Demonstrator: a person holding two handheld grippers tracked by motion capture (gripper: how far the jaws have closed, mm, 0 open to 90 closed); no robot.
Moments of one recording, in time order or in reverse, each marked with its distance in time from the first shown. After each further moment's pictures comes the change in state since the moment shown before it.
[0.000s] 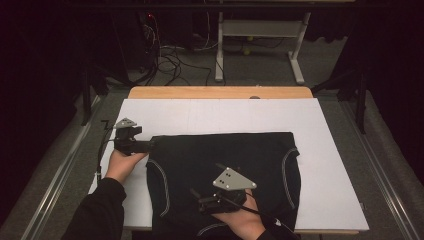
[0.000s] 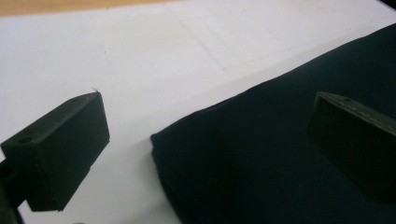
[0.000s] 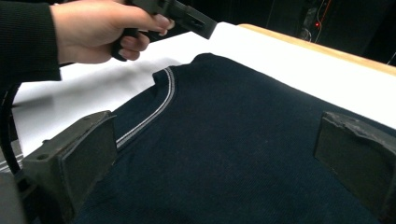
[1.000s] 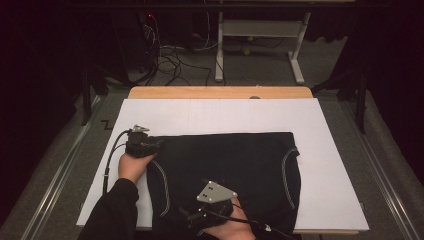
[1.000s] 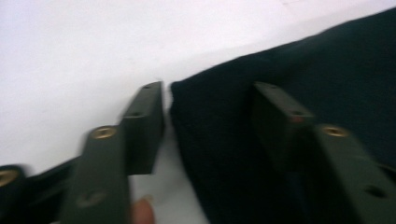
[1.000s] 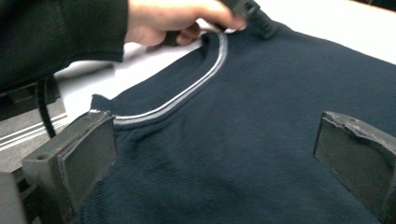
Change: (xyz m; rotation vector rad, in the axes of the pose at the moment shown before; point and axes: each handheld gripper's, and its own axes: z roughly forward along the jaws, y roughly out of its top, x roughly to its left) left arm -0.008 -0.017 0.035 0.133 0.144 -0.016; right arm 0.034 -0.019 0.019 0.116 0.110 -0.035
